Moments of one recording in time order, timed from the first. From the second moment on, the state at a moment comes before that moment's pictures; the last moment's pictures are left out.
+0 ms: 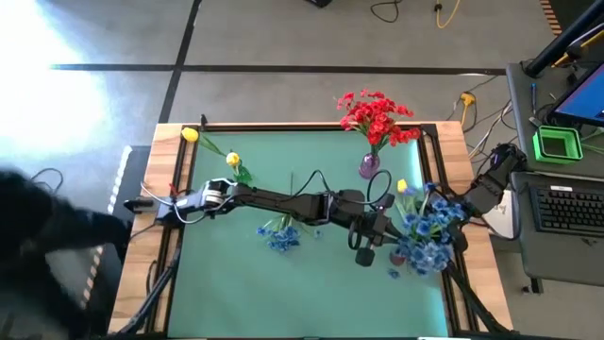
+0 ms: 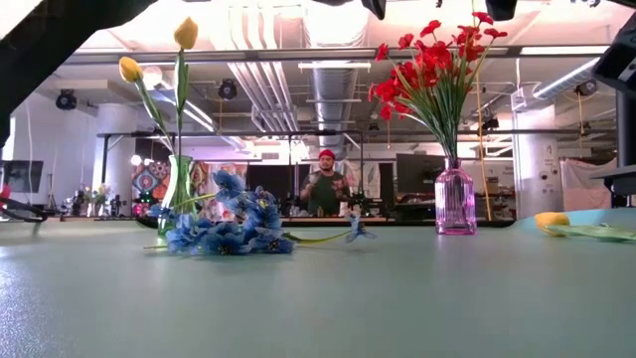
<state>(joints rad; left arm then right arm) -0.12 2.37 2.12 0.19 0.27 0.17 0.72 0.16 0.36 -0.41 0.18 0.81</state>
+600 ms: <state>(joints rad) -0.12 2.38 2.12 0.19 0.27 0.17 0.72 0.16 0.36 -0.43 0.16 0.85</state>
